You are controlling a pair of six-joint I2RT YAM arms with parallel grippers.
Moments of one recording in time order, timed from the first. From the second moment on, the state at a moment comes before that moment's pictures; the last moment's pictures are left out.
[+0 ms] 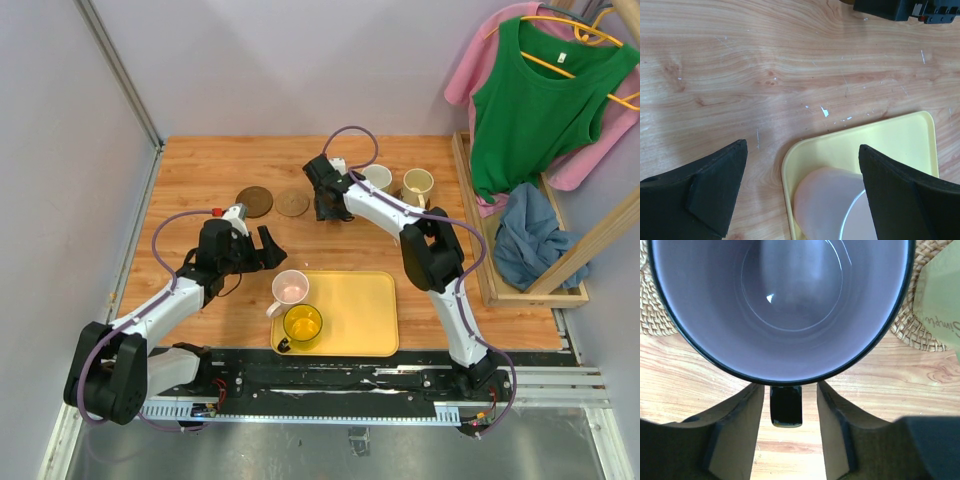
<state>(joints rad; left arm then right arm) -0.28 1.14 0.49 0.07 0.23 -0.48 0.68 2.29 1.95 -0.71 0.32 0.51</state>
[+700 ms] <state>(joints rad) -0.28 1.13 0.49 0.08 0.23 -0.48 0.71 2.07 1.81 -0.66 0.35 0.47</state>
